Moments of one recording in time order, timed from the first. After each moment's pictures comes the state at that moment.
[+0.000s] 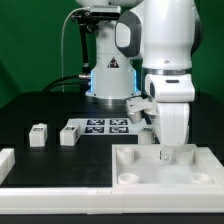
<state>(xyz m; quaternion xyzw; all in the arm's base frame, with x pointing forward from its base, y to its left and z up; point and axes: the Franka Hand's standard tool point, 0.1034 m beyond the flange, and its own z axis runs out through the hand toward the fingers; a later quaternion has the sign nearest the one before) 0.492 0.083 0.012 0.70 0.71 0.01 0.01</state>
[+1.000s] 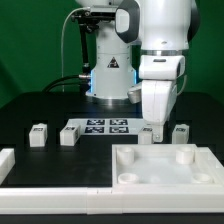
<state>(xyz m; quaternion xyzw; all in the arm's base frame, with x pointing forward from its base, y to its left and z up) 0.463 0.086 0.038 0.86 0.51 0.03 0.01</state>
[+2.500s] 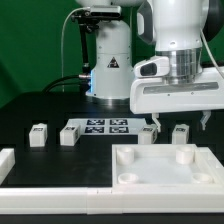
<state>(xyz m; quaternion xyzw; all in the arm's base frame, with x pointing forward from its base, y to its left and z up) 0.447 0.128 0.038 0.99 -0.09 0.02 -0.05</state>
